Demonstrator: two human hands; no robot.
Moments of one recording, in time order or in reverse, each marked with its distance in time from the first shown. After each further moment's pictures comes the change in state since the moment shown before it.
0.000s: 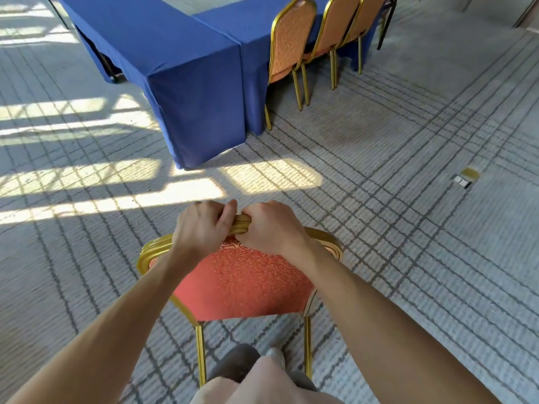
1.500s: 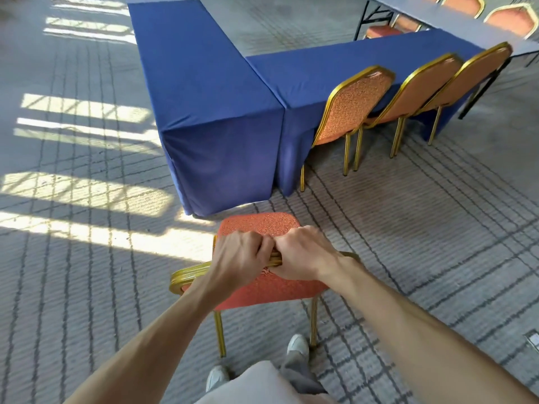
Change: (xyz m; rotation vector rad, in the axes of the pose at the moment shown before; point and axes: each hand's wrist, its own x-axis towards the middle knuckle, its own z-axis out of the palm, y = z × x) left_hand 0.504 0.031 0.112 0.220 -0.002 -0.047; right_hand 0.473 0.263 -0.150 -0.334 -0.230 -0.431
